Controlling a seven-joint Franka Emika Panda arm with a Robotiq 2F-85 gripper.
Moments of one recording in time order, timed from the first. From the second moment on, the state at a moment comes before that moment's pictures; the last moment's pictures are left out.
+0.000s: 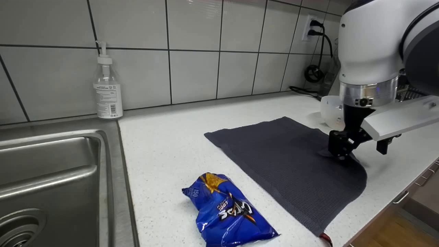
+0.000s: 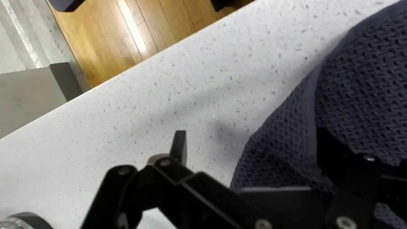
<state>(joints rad) 0.03 0.16 -0.10 -2.50 -0.58 2.41 0.83</state>
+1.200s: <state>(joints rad) 0.04 0.16 -0.10 -2.50 -0.58 2.41 0.83</state>
